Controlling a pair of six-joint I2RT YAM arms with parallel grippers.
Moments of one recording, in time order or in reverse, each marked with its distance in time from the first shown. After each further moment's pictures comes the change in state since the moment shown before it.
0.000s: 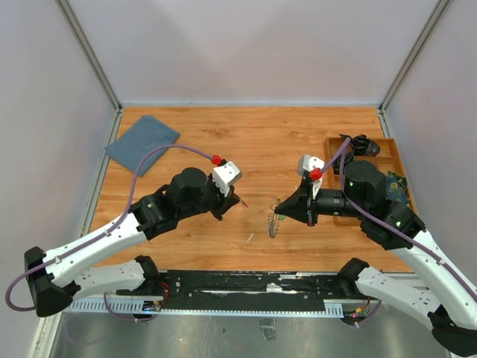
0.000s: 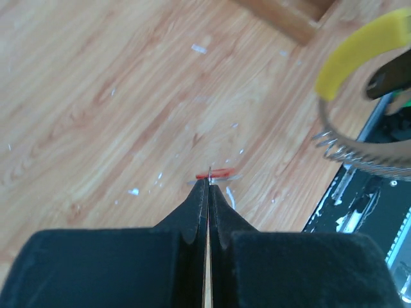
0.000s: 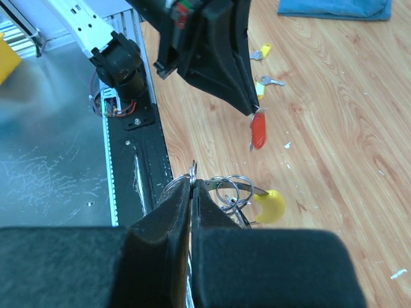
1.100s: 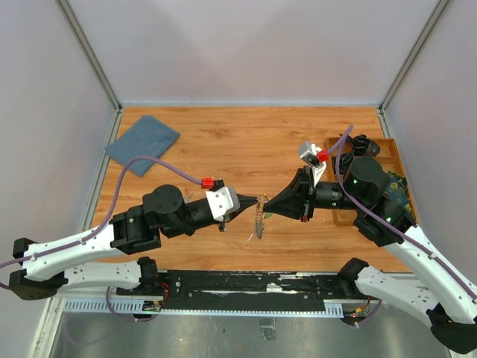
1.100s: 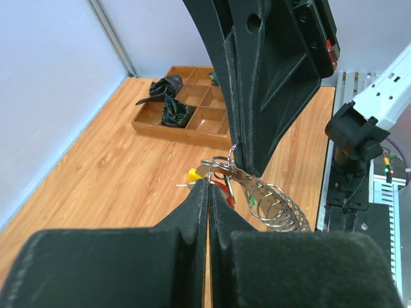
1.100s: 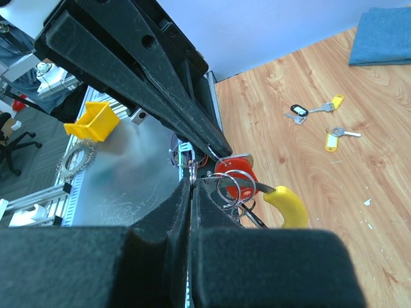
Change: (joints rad) left arm -0.357 -0.122 0.116 0.215 -0.121 0.306; right arm 0.000 0.032 -0.048 0.351 -0.179 0.390
